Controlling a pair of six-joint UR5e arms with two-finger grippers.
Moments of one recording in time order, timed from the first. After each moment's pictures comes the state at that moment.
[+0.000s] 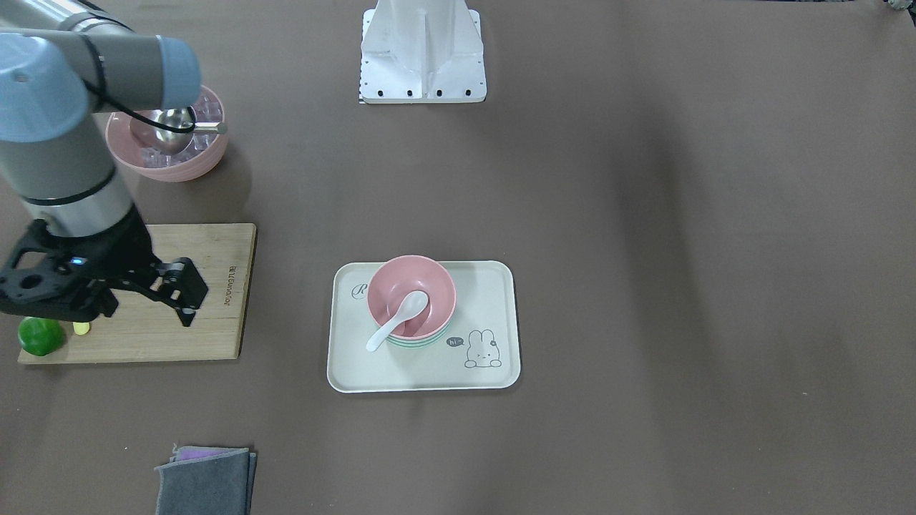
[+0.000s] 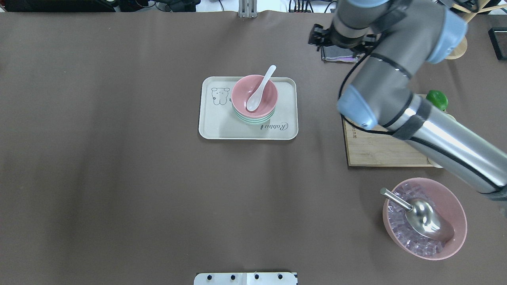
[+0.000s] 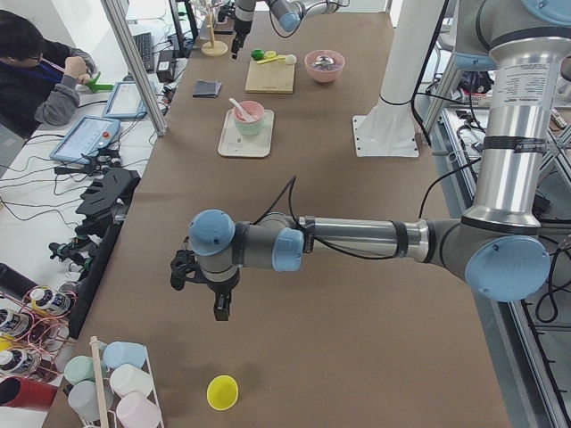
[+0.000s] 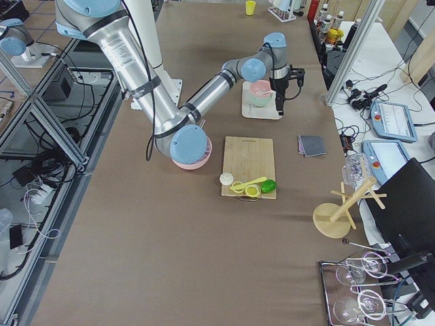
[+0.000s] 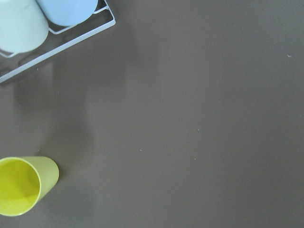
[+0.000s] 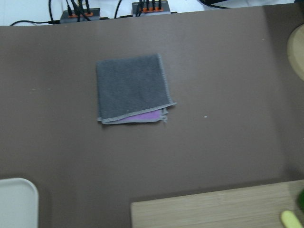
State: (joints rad) left arm -1.60 -1.54 -1.66 -1.61 -2.37 -0.10; right arm 1.05 -1.06 1.74 -1.64 2.01 0.87
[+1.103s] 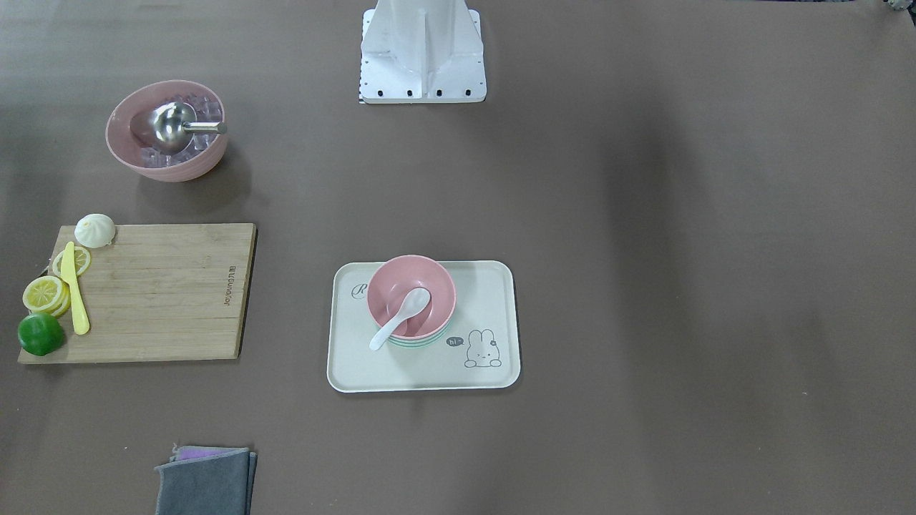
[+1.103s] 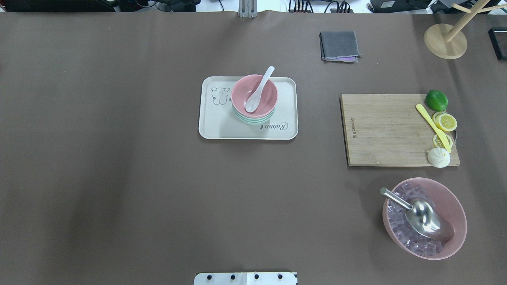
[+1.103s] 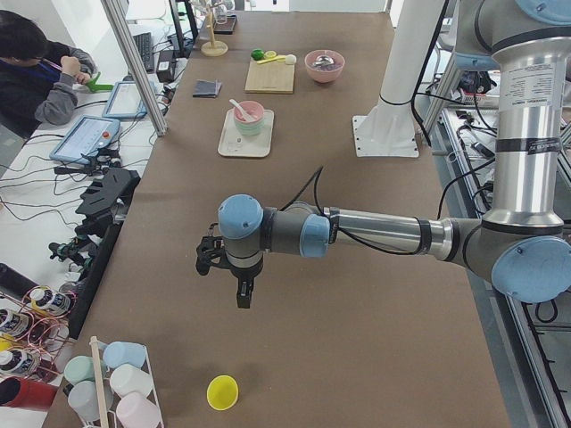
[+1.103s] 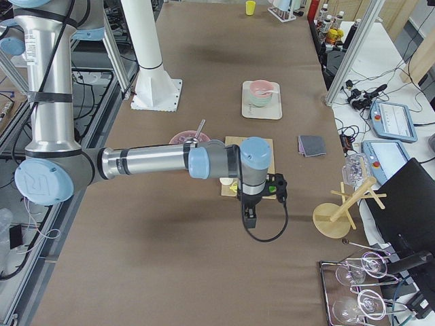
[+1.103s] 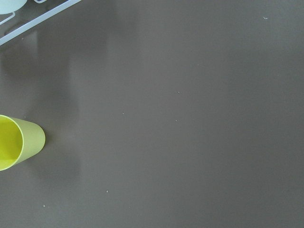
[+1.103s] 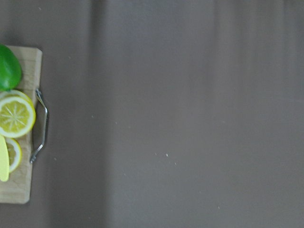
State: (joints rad) left arm -1.57 -1.52 -1.71 -1.56 -2.37 -0.05; right arm 1.59 -1.66 1.72 -1.64 2.28 -0.06
